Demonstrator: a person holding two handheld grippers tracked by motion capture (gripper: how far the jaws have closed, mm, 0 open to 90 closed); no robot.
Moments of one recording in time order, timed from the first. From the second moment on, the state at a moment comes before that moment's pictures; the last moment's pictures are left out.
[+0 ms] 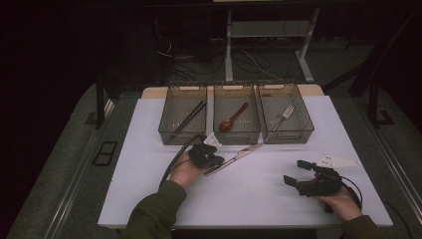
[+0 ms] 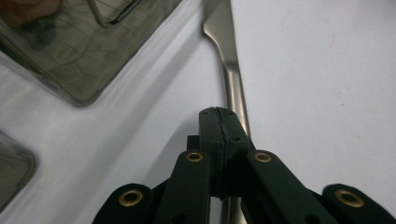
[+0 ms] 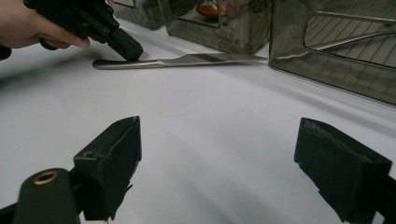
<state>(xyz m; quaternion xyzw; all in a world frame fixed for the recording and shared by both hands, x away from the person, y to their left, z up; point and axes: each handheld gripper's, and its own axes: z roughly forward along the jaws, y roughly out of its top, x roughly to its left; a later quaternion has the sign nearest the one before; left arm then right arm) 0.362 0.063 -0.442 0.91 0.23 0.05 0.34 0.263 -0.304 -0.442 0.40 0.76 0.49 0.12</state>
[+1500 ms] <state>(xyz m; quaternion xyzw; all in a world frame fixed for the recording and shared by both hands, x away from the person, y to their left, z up) 0.351 0.040 -0.448 0.89 0.23 0.06 0.38 0.264 -0.304 -0.442 0.40 0.76 0.50 0.12</state>
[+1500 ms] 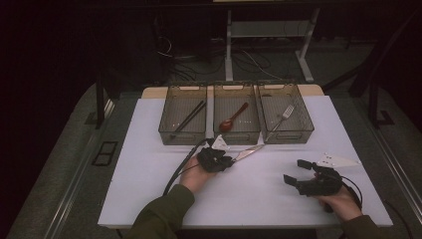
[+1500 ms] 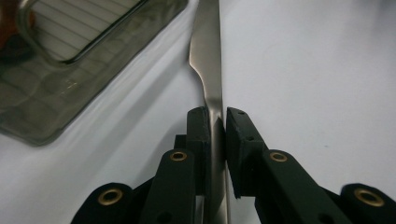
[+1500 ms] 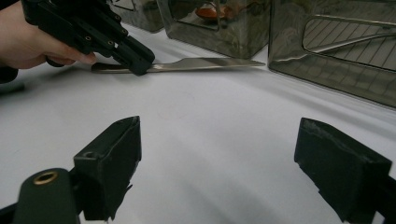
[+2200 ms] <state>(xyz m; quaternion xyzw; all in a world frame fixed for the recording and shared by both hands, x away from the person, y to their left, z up) 0.335 0.049 -0.408 0.85 0.21 0.05 0.47 0.264 -0.304 -0.439 0.39 0.76 0.50 0.12</state>
